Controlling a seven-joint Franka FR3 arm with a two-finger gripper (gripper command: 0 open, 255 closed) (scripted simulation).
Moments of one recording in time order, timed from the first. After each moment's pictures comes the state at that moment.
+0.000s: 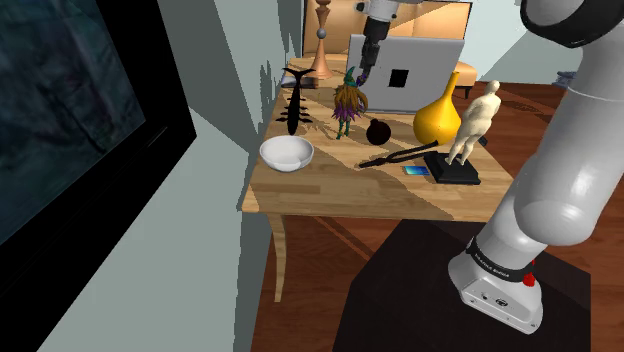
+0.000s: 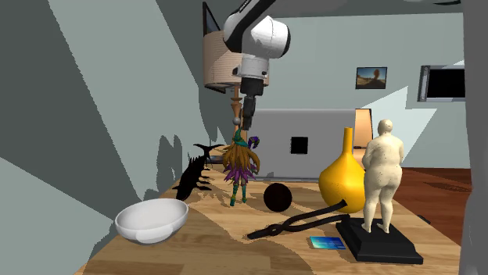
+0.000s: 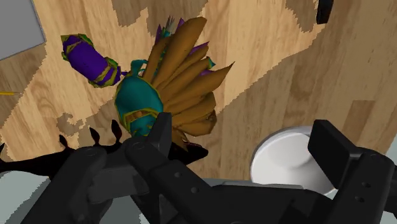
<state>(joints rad) 0.06 0.12 -0.47 -1.67 0.17 1.86 -1.13</state>
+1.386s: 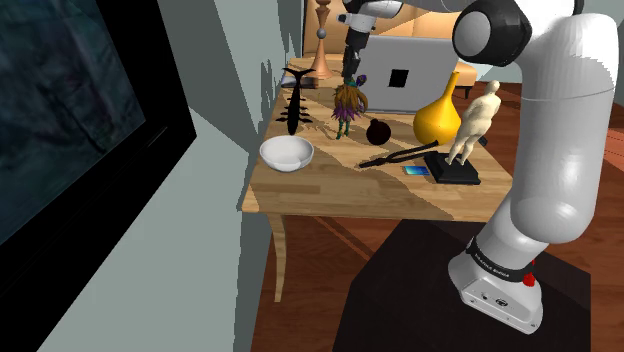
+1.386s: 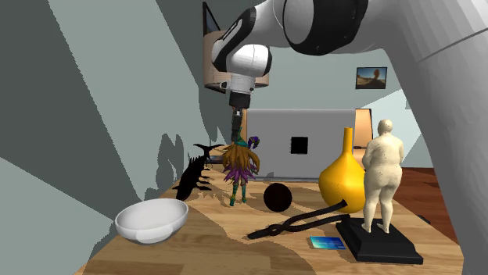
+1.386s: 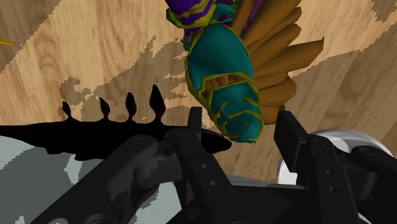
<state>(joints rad) -0.03 0.42 -0.44 -1.38 0.32 1.86 -1.33</state>
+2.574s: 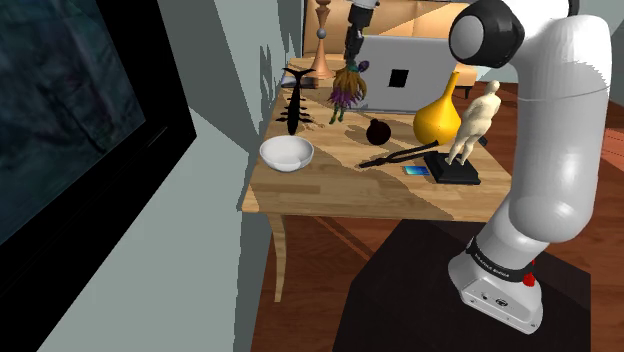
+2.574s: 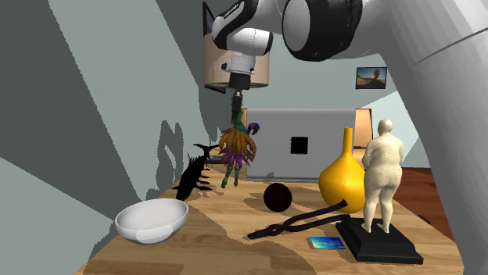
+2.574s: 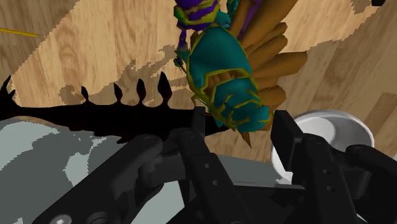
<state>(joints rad) -0.07 0.45 -0.44 -1.17 0.32 1.67 -1.31</state>
